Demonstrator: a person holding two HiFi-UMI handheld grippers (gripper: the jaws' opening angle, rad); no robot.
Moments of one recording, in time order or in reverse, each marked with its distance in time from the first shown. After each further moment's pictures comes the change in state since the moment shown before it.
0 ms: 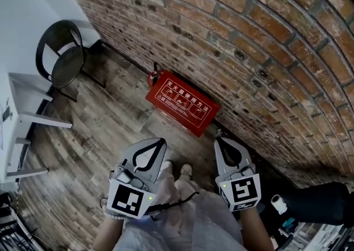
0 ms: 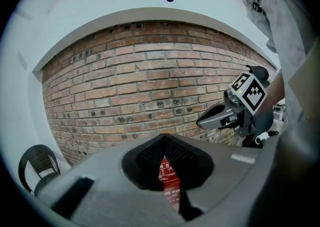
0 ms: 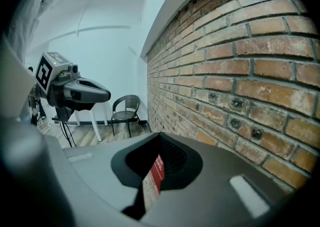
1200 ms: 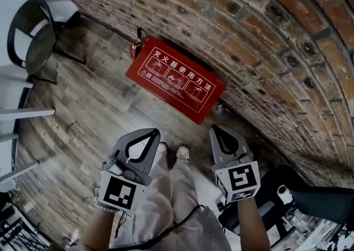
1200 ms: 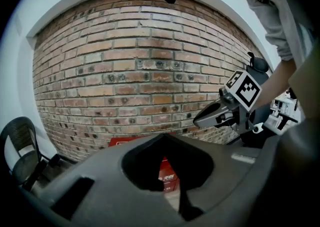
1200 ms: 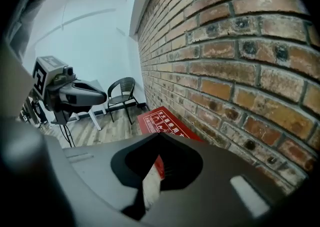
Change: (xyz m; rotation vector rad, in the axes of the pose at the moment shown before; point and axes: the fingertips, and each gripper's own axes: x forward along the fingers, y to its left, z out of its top) left arm 0.092 0.000 -0.164 -0.102 0.107 -0.097; right arm 0.104 -0.019 -0.153 0.111 0.177 0.008
